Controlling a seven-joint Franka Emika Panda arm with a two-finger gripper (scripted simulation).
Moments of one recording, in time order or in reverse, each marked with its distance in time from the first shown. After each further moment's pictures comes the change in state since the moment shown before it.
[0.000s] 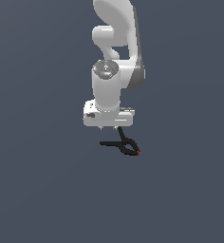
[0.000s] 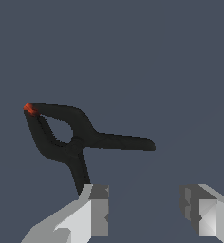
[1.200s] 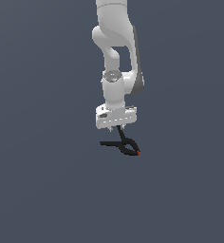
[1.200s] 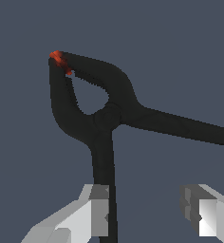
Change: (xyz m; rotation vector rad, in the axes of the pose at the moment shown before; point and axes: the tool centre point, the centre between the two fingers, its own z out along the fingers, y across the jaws) arm -0.047 -0.041 0.077 0.061 0.190 -0.177
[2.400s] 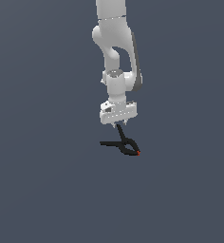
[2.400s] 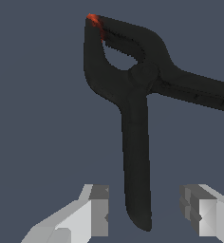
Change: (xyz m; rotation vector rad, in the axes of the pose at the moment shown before) arm -0.046 -0.025 0.019 -0.001 0.121 -0.100
